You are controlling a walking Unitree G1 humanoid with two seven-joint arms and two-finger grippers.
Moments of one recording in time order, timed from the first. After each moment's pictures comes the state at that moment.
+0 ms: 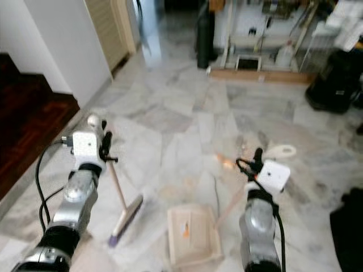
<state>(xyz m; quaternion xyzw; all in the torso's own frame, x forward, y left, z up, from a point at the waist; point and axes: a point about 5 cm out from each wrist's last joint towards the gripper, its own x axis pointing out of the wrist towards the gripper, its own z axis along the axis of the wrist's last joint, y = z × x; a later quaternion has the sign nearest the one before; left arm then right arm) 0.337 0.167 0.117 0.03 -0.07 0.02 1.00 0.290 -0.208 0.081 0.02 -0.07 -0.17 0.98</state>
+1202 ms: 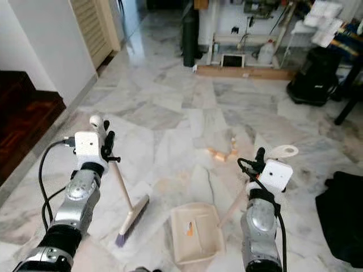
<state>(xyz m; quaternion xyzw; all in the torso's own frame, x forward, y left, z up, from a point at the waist) 0.339 0.164 0.122 0.03 -0.07 0.01 1.00 0.291 -0.207 0.083 0.02 -0.07 -0.17 0.98</state>
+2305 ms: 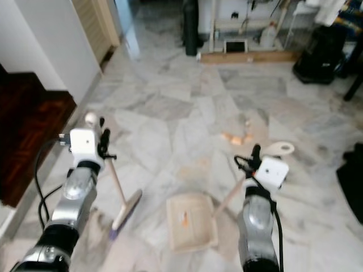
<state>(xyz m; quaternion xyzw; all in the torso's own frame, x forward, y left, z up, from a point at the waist) 0.340 0.157 0.125 0.03 -0.08 0.00 1.00 0.291 -0.208 0.084 0.03 -0.07 -0.18 0.98</state>
